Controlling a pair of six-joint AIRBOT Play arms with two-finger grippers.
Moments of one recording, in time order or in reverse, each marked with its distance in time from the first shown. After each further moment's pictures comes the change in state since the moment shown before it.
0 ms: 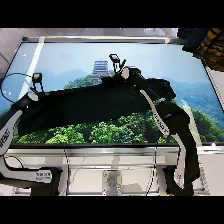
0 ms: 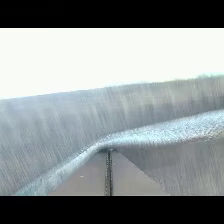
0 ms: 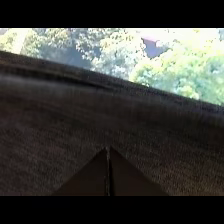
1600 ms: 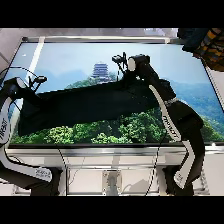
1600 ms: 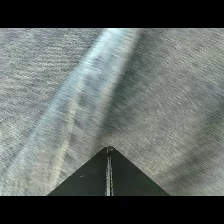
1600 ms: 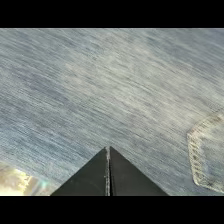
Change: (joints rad) left arm 0.106 -0.114 0.306 0.432 -0.743 0.184; right arm -0.002 0.183 0.000 -0.293 0.512 -0.035
